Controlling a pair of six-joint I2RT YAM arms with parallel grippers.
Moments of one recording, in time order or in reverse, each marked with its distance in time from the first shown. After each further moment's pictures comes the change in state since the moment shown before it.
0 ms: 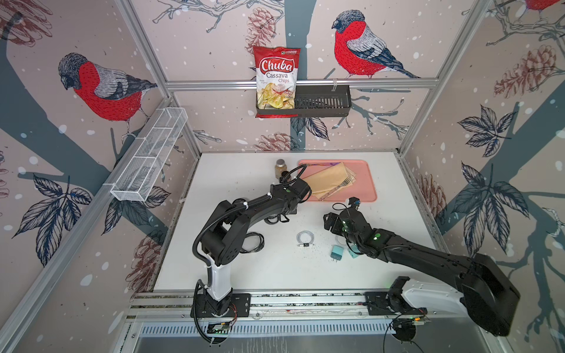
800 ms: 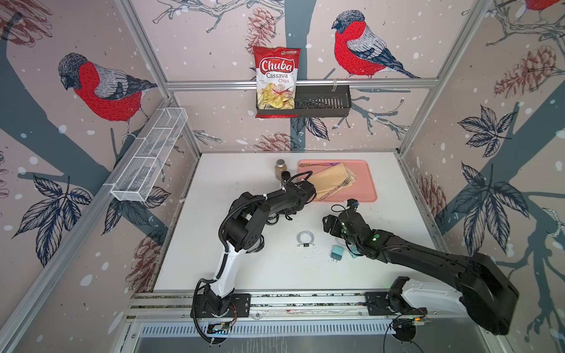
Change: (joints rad) left arm 0.000 0.229 0.187 -0.163 -0.127 -0.033; right arm 0.014 0.021 -0.006 0.001 -0.022 0.000
